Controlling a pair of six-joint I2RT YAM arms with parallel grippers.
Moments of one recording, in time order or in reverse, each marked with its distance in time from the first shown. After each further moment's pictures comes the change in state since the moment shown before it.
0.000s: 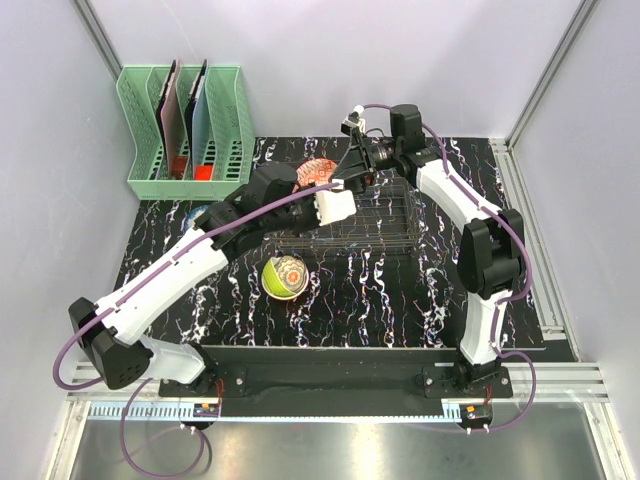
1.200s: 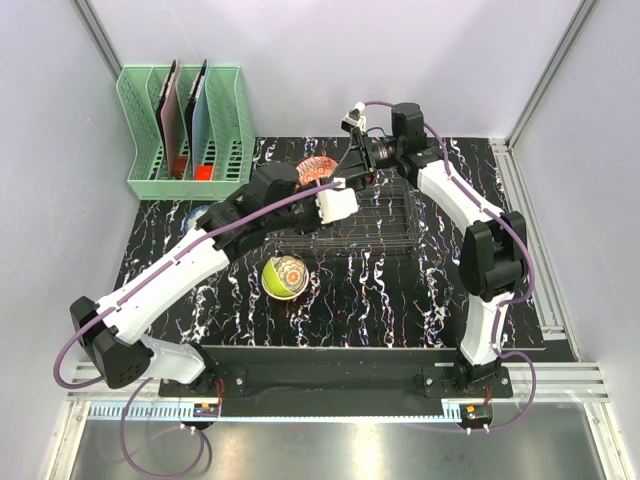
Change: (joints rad) left arm -0.008 0.005 0.000 0.037 -0.029 0.005; right arm 0.002 -0.022 -0.013 0.048 0.014 0.008
